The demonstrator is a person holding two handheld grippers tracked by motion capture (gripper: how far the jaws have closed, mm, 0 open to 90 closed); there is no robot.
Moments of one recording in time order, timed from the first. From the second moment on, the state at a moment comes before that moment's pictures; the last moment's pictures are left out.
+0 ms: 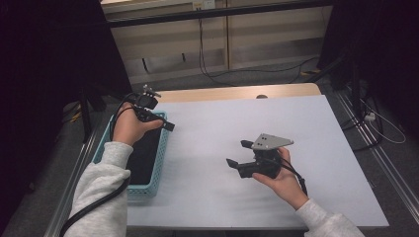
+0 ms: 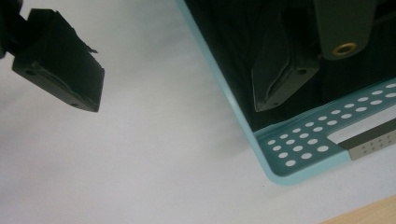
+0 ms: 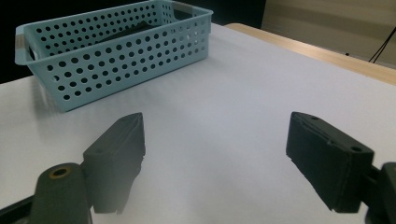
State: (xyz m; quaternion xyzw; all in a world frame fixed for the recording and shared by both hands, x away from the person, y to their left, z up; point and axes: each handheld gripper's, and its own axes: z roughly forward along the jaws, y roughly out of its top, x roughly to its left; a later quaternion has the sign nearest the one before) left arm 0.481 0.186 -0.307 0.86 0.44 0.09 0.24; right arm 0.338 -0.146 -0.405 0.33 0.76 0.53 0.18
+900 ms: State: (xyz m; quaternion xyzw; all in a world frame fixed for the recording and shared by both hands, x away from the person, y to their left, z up) left arm 0.466 0.158 -0.320 0.87 0.40 0.07 0.27; right arm 0.332 -0.167 -0.409 0.34 0.76 0.52 0.19
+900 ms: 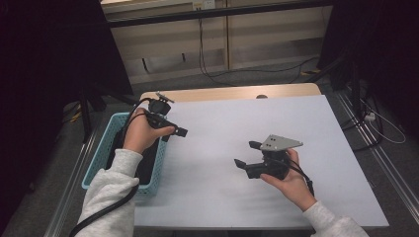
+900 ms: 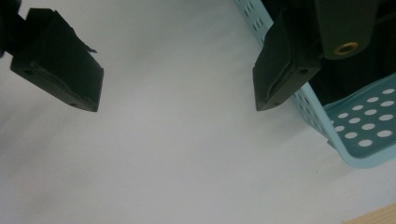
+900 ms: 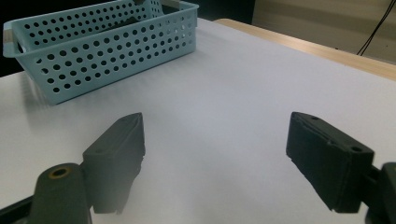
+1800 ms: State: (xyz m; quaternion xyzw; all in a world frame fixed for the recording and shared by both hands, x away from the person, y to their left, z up) left arm 0.434 0.149 -0.343 0.88 0.36 0.05 0.31; right arm 0.308 -0.202 -0.414 0.36 0.74 0.53 0.19
